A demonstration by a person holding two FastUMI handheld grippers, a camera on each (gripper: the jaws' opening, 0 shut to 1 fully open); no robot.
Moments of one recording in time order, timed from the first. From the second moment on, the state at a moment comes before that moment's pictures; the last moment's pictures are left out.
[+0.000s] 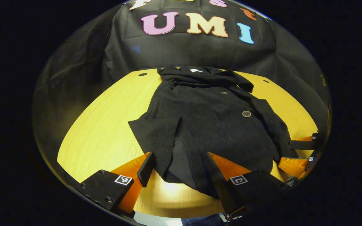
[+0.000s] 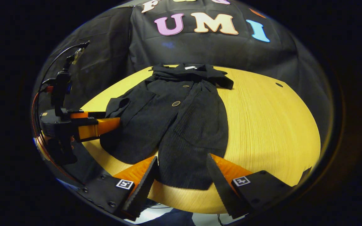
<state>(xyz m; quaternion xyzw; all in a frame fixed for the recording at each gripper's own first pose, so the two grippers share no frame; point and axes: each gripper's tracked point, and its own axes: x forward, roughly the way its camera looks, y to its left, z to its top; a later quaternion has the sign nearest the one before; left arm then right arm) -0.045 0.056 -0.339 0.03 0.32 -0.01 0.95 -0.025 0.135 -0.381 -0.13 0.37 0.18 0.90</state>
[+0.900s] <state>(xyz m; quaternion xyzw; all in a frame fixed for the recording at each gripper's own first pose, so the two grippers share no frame) -0.043 0.050 -0.336 0.02 0.36 -0.03 0.93 -0.025 0.145 -0.363 -0.10 0.42 0.16 0.89</state>
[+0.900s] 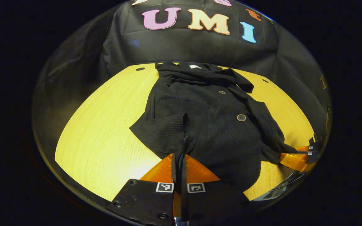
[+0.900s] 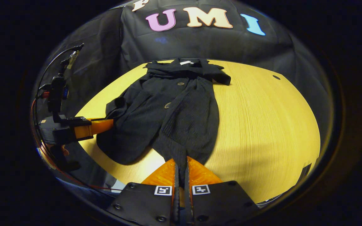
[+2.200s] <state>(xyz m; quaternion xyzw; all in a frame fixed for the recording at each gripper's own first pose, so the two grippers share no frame) 0.117 0.044 -0.195 0.01 0.26 -0.08 0.96 0.171 0.201 -0.195 -0.07 0.28 0.16 0.95</state>
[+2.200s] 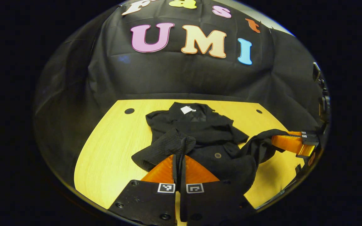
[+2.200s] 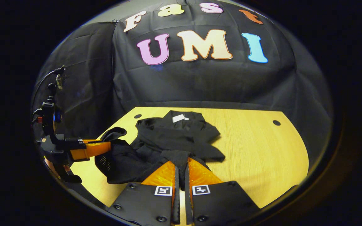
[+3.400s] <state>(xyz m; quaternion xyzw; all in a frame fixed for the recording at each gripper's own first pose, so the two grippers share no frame) 0.330 0.036 -0.254 0.00 0.27 -0.08 0.96 0.413 0.221 -0.231 -0.04 0.25 0.06 0.97</state>
